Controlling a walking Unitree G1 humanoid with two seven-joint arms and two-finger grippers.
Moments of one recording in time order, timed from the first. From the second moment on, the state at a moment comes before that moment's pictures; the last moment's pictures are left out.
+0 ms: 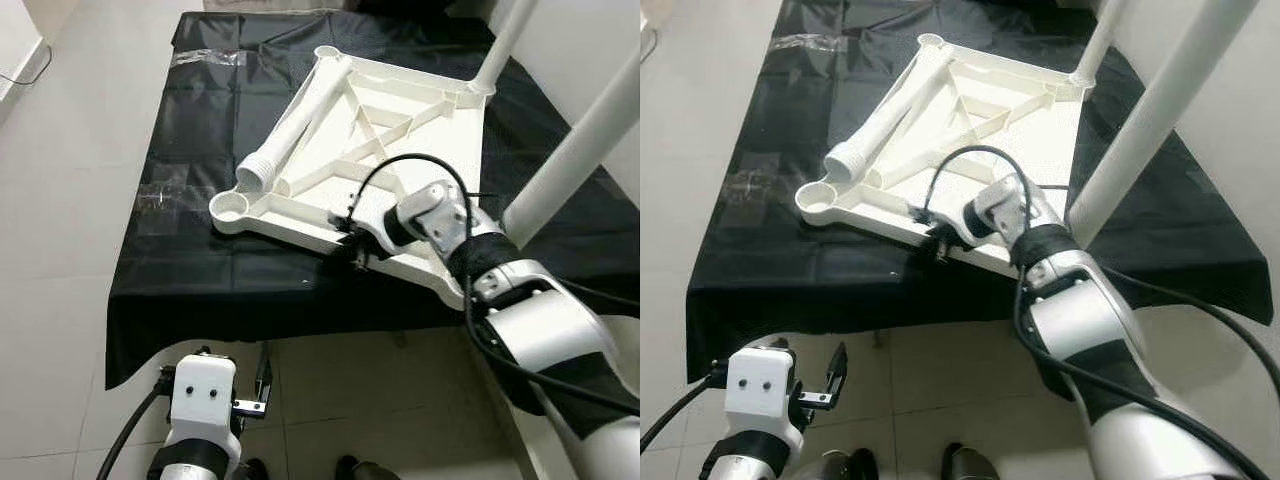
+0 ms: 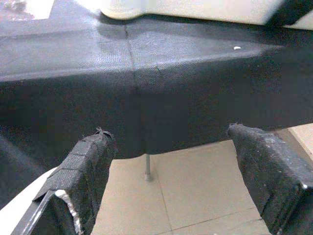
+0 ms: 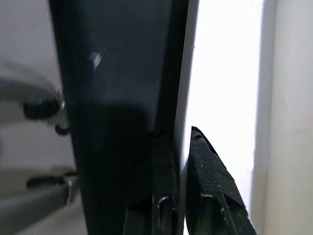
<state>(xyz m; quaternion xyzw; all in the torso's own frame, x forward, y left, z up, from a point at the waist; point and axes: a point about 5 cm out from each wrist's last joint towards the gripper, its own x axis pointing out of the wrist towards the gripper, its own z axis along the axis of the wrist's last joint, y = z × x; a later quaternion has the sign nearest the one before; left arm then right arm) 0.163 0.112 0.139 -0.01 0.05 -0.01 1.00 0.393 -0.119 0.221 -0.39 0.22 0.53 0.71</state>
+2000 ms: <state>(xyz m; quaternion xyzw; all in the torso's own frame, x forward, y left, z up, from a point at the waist) 0.169 0.108 0.139 -0.02 0.05 -0.03 1.00 0.396 -0.153 0.231 -0.55 0.17 0.49 0.66</state>
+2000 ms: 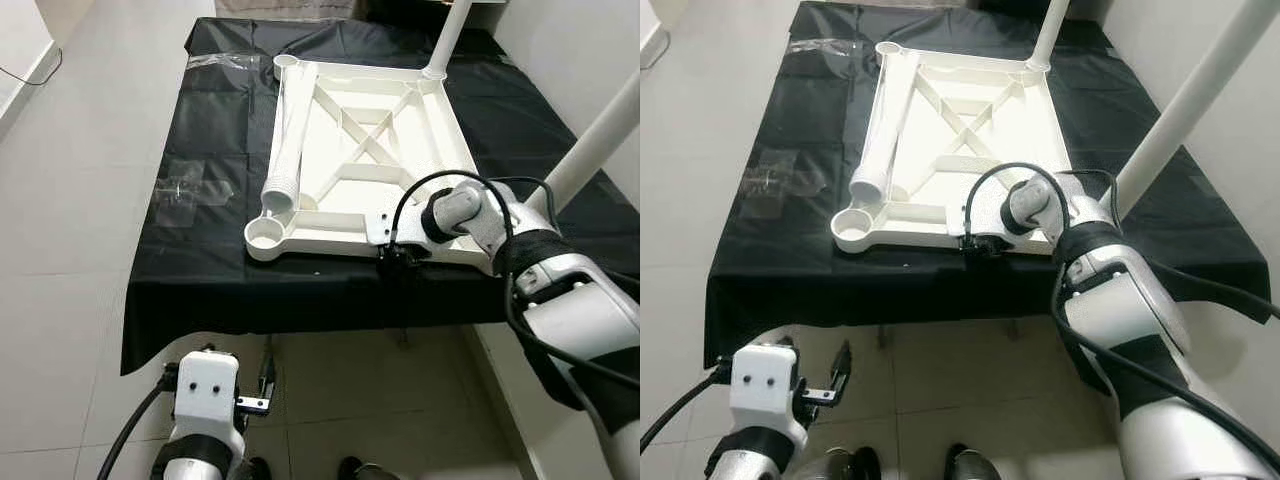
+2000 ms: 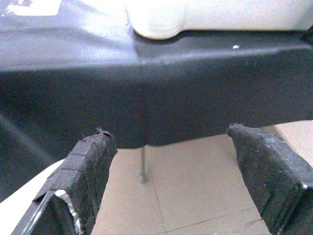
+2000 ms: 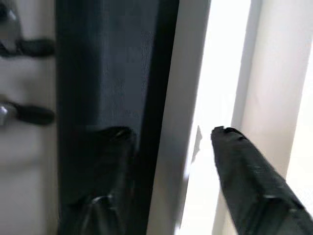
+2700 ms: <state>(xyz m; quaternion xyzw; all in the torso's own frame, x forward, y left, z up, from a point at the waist) 0.178 0.101 0.134 -0.04 0.04 -0.05 1.00 0.398 -0.129 0.303 -0.19 -0.05 0.53 0.82</state>
